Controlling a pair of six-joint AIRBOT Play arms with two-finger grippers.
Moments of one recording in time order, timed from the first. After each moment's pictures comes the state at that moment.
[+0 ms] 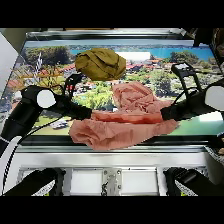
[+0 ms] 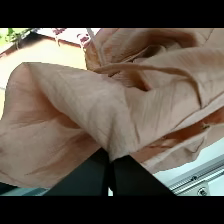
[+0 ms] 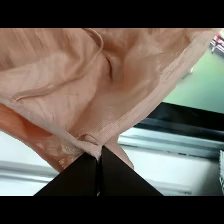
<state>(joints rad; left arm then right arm) -0.41 -1.08 1.10 1.31 -1.31 -1.66 0.45 -0.98 1.38 -1.69 1.73 1.80</state>
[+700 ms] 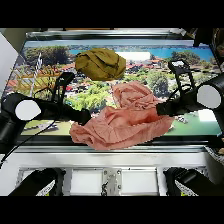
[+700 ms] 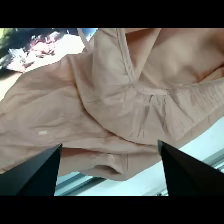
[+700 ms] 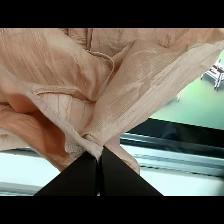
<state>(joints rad) -0.41 -0.91 1.07 1.31 -1.30 -1.64 0.46 -1.00 1.37 -1.69 1.65 1.83</state>
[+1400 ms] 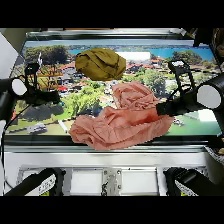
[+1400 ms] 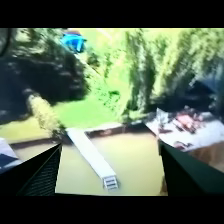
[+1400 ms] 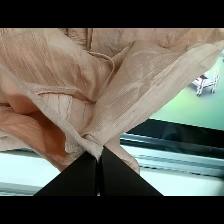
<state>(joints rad) 0.02 -1.19 1.16 1.56 -1.17 -1.63 0.46 -1.00 1.37 -1.69 1.65 1.83</state>
